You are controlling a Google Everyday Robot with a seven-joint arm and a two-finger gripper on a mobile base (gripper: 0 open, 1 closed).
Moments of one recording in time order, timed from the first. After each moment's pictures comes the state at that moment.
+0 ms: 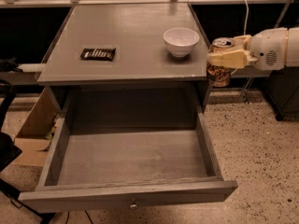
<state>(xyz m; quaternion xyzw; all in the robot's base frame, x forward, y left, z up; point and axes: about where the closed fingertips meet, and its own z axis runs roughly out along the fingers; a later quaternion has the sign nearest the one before) 0.594 -0.188 0.931 -0.41 0.72 0.27 0.49</state>
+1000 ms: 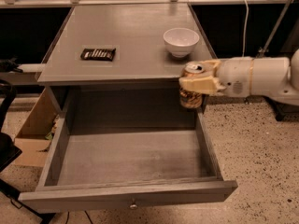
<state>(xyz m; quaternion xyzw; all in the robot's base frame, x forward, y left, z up) 0.559 -0.113 0.888 -0.43 0.69 0.31 0.49</state>
